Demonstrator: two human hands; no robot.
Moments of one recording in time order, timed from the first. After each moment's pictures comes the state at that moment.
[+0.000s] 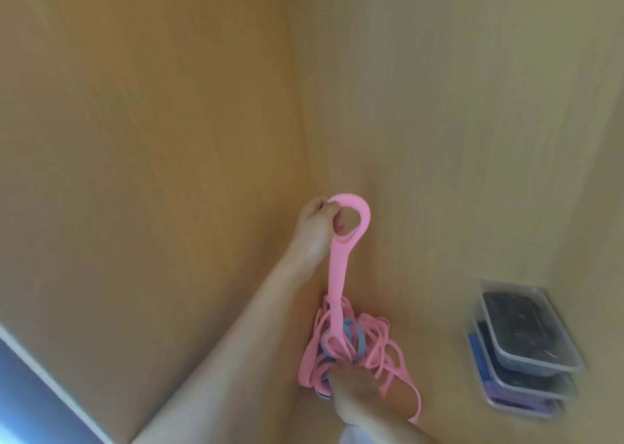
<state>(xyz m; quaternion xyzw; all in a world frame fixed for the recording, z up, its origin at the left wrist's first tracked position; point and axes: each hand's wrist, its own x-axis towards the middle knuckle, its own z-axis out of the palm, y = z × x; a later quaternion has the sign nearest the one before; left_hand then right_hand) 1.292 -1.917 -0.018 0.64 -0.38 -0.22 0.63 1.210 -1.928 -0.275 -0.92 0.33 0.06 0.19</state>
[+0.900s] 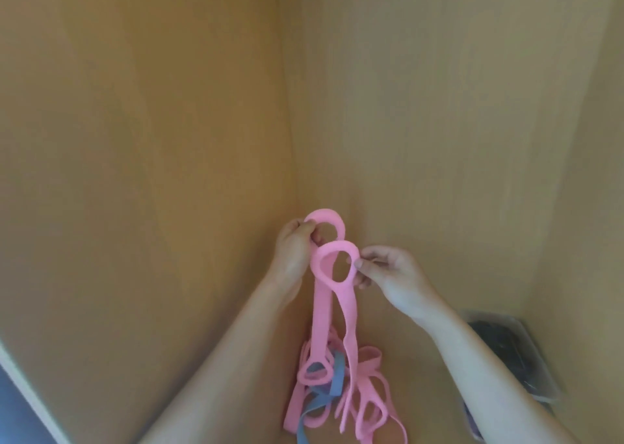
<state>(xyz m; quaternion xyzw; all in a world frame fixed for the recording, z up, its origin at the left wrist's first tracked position) 1.304 -1.915 -0.011 0.61 -0.33 -0.23 0.68 1.156 -2.008 -0.061 -0.73 0.17 -0.37 0.55</state>
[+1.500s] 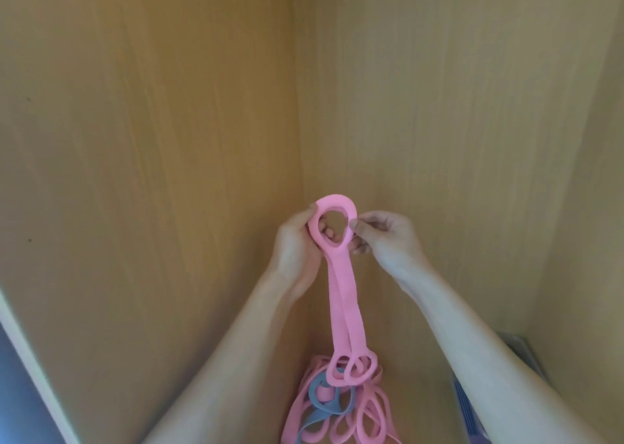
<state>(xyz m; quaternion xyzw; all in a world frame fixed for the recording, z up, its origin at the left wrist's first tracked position) 1.291 -1.905 0.023 0.39 -0.31 -0.36 0.79 1.183 -2.012 0.002 -0.69 0.19 -0.46 0.53</state>
